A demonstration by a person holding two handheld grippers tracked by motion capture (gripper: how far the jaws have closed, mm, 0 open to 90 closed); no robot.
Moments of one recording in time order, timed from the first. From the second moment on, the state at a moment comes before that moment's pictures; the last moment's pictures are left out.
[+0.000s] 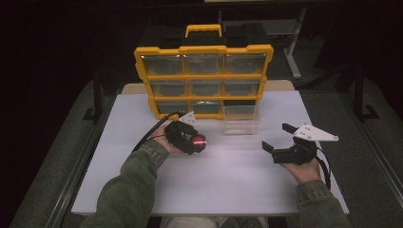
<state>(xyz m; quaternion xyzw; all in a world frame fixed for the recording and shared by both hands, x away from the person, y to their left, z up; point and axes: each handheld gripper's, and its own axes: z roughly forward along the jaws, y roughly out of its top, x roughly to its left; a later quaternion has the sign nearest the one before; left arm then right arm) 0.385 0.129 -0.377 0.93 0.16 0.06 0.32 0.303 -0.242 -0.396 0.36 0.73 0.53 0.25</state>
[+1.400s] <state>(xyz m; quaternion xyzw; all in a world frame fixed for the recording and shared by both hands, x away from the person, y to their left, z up) 0.414 0.094 -0.311 0.92 0.15 0.08 0.35 0.302 -0.247 -0.395 0.36 0.72 0.54 0.25</state>
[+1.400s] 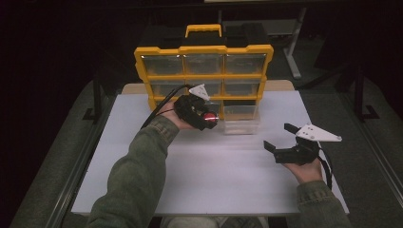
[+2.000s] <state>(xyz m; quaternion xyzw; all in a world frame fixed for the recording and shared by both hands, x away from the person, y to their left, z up) 0.424 0.047 -0.291 0.93 0.10 0.08 0.34 0.301 -0.249 -0.396 0.37 0.72 0.54 0.25</state>
